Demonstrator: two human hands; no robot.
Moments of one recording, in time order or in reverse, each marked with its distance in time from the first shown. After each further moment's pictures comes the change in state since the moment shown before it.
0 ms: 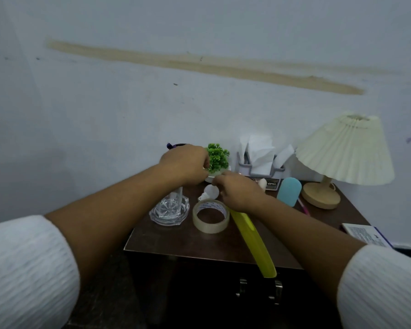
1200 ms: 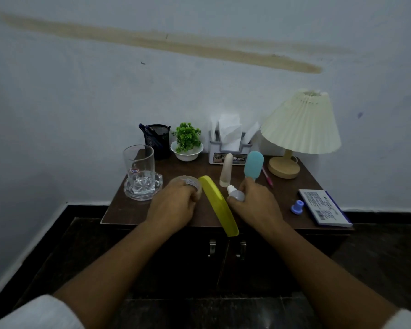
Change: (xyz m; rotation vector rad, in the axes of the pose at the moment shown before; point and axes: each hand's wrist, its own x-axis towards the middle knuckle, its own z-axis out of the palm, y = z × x) left_hand -0.096 0.054 0.102 -0.158 0.097 0.001; right_hand -0.153 0.025 0.008 0.277 0.245 0.490
